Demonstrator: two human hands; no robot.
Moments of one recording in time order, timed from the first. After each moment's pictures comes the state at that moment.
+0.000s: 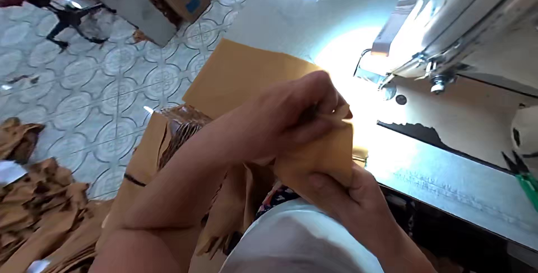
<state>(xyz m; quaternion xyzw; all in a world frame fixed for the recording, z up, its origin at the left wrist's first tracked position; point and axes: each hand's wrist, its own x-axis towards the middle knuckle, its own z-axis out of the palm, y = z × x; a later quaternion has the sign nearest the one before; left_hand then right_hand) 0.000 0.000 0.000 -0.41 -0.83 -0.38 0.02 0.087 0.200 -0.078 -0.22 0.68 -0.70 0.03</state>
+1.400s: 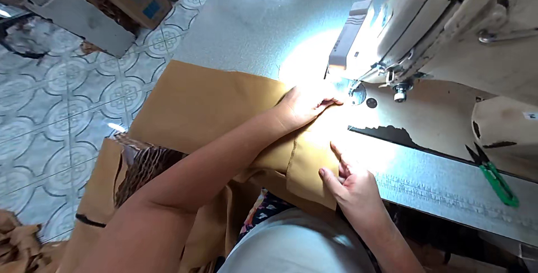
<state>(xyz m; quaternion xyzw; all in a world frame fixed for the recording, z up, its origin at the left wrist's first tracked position) -0.104 0.083 -0.131 -0.42 -0.84 -0.34 0.08 0.073 0.236 -0.116 0.04 0.84 -0.54 0.07</state>
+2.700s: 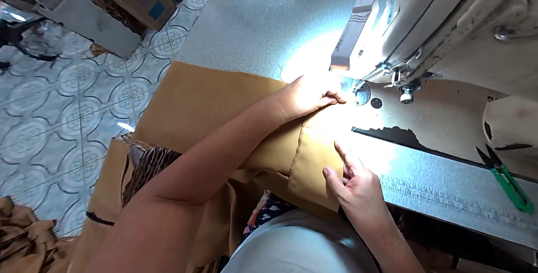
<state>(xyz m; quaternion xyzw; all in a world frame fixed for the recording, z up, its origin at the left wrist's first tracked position) -0.128 0.080 -0.114 -0.46 -0.82 -0.33 -0.01 0.073 0.234 -0.122 0.05 0.84 -0.53 0.04</state>
